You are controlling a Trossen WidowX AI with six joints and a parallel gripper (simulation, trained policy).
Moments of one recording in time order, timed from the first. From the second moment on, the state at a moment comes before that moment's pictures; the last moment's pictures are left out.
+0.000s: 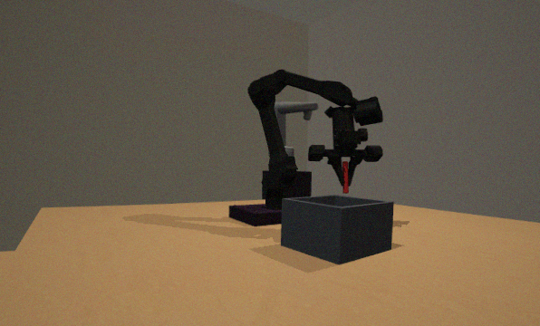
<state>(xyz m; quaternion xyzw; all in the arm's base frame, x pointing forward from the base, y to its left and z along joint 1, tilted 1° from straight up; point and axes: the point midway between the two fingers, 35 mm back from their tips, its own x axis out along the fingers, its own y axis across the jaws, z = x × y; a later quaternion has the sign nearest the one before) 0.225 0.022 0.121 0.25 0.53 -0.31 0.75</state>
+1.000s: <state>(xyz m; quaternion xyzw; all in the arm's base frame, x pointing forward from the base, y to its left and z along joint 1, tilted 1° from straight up) 0.274 -0.077 0.135 0.29 0.47 -0.38 0.74</state>
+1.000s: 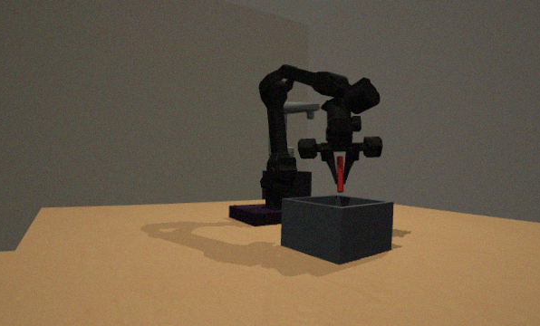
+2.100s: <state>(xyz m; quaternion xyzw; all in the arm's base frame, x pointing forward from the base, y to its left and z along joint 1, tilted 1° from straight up) 0.307 -0.135 0.080 0.32 0.49 -0.40 0.71</state>
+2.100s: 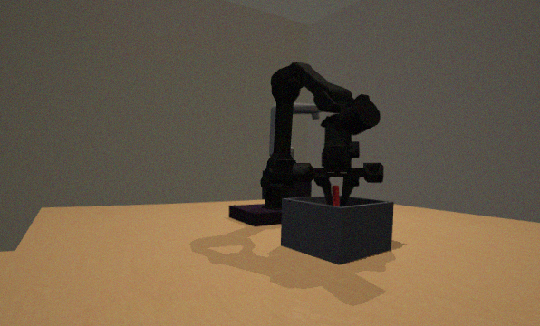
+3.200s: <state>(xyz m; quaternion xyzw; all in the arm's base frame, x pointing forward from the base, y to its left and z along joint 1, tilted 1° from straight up) 0.353 -0.172 0.088 0.26 0.54 -0.37 0.71</state>
